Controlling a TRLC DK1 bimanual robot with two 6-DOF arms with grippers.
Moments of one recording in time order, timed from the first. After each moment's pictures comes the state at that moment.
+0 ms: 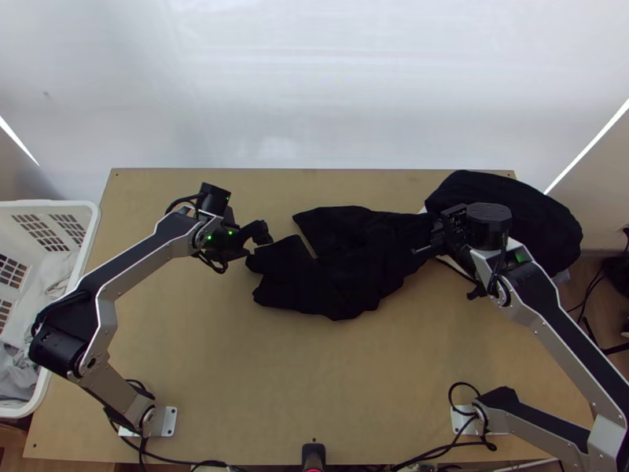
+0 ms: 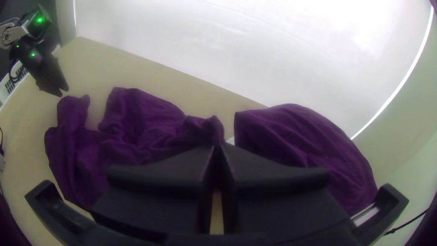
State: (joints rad) left arm -0.33 1.75 1.28 -0.52 0.33 -0.71; right arm 0.37 1.17 0.99 -0.39 0.18 -0.16
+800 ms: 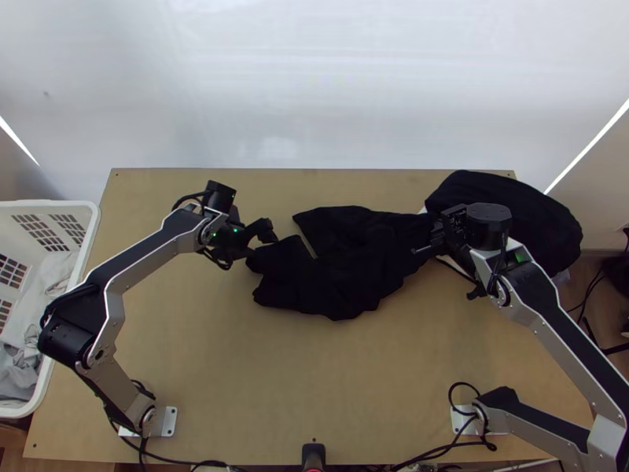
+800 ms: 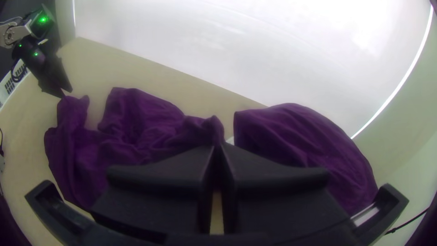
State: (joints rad) left arm -0.34 1.80 1.33 -0.52 0.36 -0.74; right arm 0.37 1.17 0.99 -0.38 0.18 -0.15
